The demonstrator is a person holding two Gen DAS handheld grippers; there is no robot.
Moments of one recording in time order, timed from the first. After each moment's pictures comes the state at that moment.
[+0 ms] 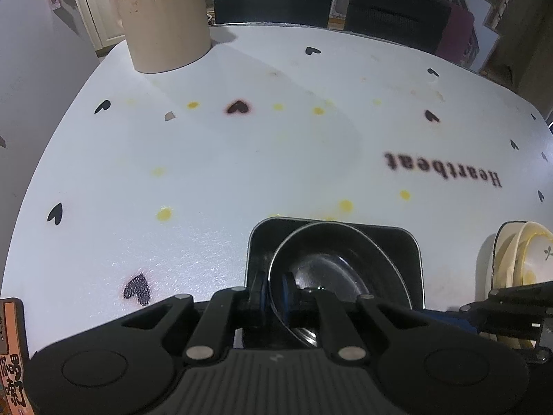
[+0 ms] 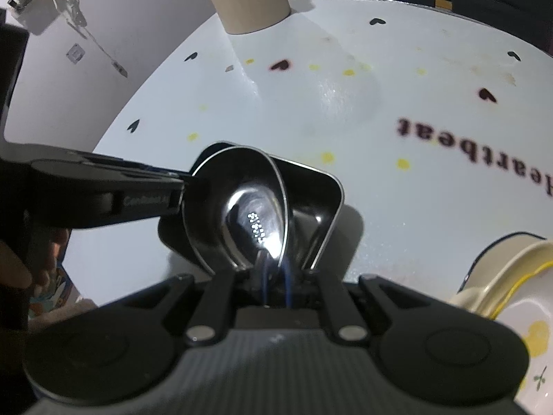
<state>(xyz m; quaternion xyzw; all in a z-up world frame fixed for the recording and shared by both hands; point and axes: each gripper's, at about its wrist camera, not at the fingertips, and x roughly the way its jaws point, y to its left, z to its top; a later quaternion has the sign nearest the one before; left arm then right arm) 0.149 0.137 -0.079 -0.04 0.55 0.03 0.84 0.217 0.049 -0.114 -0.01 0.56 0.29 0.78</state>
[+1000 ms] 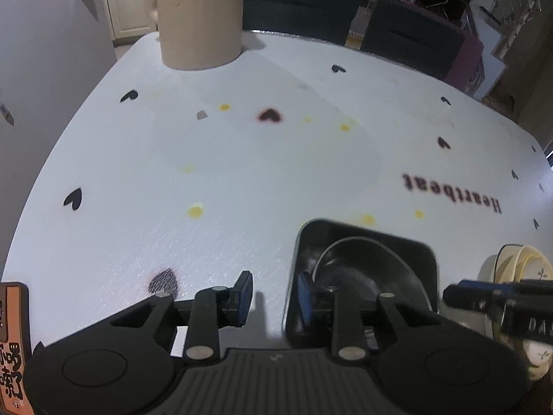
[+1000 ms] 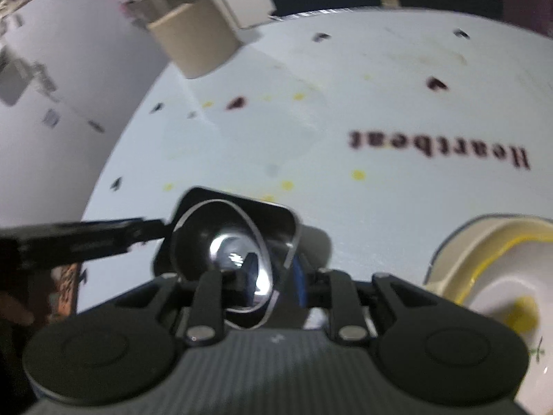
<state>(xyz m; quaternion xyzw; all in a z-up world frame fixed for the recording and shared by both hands) 0.135 0.177 -0.072 -0.08 0.53 0.04 0.84 0.230 0.011 -0.105 0.09 0.55 0.22 0.80</state>
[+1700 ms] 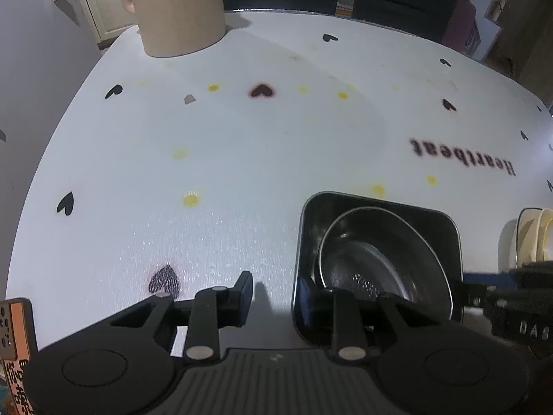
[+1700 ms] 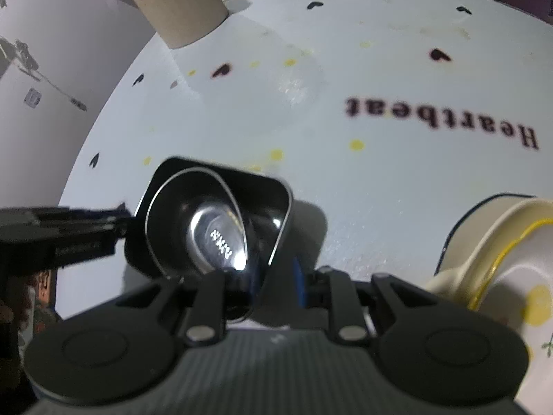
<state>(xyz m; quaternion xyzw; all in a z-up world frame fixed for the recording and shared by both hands) 0.144 0.168 -0.091 -0.03 0.56 0.02 0.83 0.229 0.033 -0.131 0.06 0.59 0.22 0.78</state>
